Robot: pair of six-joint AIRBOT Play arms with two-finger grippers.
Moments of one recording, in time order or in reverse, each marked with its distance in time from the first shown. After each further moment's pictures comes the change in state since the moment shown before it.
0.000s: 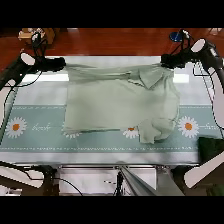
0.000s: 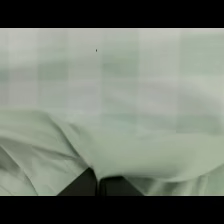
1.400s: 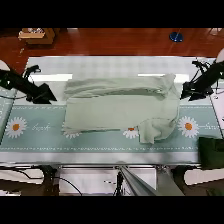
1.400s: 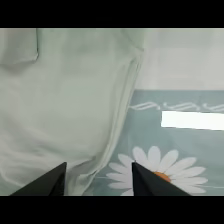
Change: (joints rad) left arm 0.224 0.090 -0.129 0.034 -0.880 0.031; right arm -0.186 0.262 -0.340 -0.173 0.554 -0.059
